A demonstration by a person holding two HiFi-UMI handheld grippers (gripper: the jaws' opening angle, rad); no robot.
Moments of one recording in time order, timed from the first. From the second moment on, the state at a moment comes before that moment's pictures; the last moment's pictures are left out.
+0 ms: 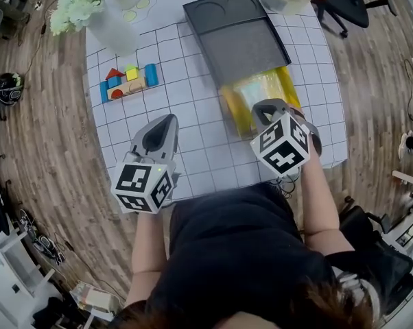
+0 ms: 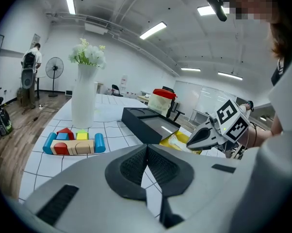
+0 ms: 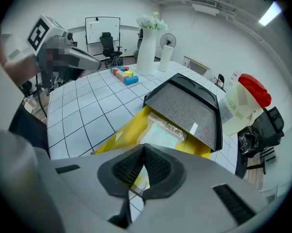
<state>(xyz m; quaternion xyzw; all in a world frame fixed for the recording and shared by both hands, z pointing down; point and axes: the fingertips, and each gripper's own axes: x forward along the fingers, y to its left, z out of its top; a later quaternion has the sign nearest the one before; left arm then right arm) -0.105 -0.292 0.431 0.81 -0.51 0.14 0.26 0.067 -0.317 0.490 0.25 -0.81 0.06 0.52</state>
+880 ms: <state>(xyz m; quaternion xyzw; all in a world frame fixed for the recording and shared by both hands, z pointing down) -0.158 -0.257 0.408 0.81 -0.53 0.11 0.23 0.042 -0.283 0.427 0.35 -0.83 0.04 0.44</state>
